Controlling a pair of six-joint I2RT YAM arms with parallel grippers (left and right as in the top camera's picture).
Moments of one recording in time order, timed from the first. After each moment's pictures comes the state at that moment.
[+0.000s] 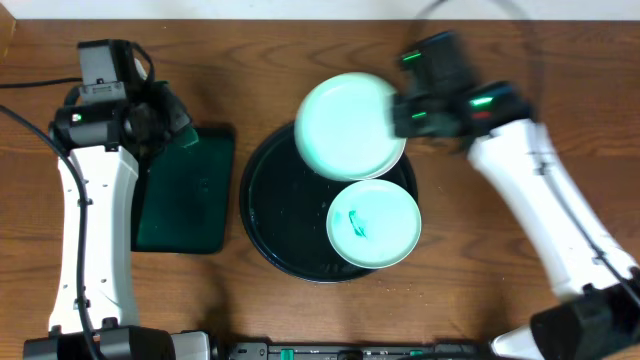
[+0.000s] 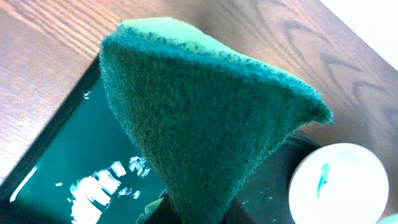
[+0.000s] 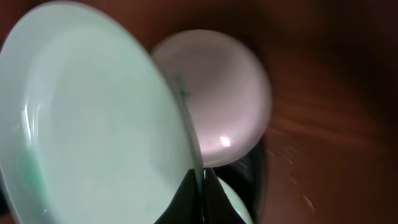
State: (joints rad) left arm 0.13 1.50 1.50 -1.00 0.08 -0.48; right arm 0.33 1.67 1.63 -0.99 -0.07 0.31
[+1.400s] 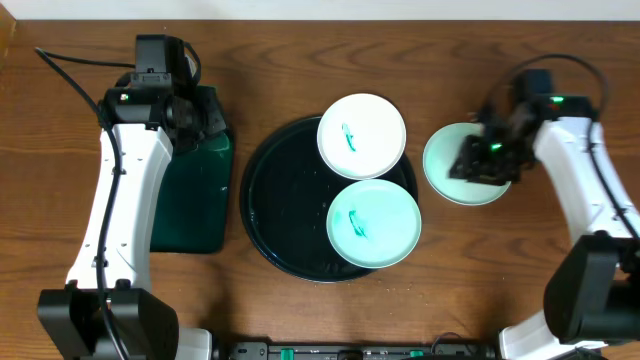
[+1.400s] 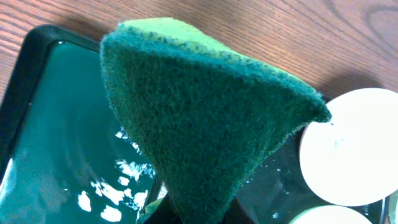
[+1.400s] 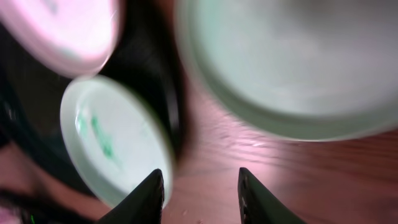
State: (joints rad) left arm 0.01 1.61 1.50 -1.00 0.08 -0.35; right arm 0.01 1.74 1.37 -1.16 -0.36 0.08
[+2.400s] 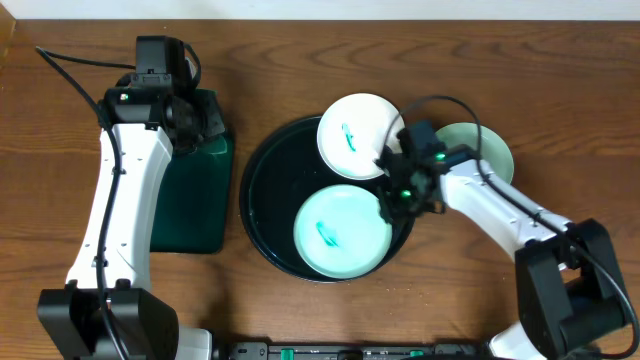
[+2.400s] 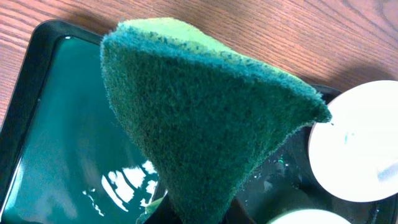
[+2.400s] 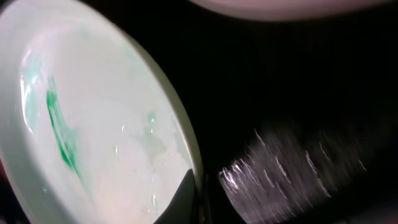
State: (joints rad) left arm 0.01 1.61 1.50 -1.02 0.07 -0.33; right arm 0.44 1.74 1.07 -0.69 -0.37 0.19
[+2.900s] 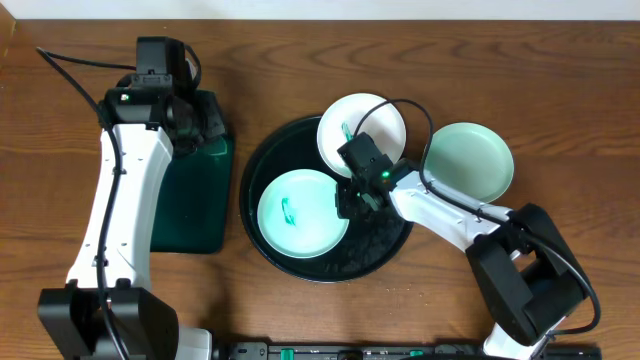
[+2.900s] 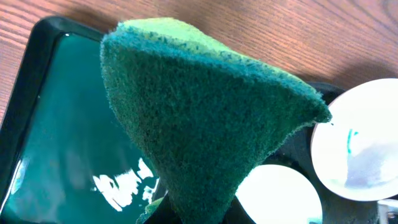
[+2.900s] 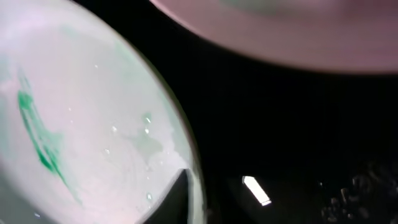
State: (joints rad) left arm 0.01 1.61 1.49 -1.02 0.07 -0.33; right arm 0.64 1.87 1.11 -0.50 -0.19 0.63
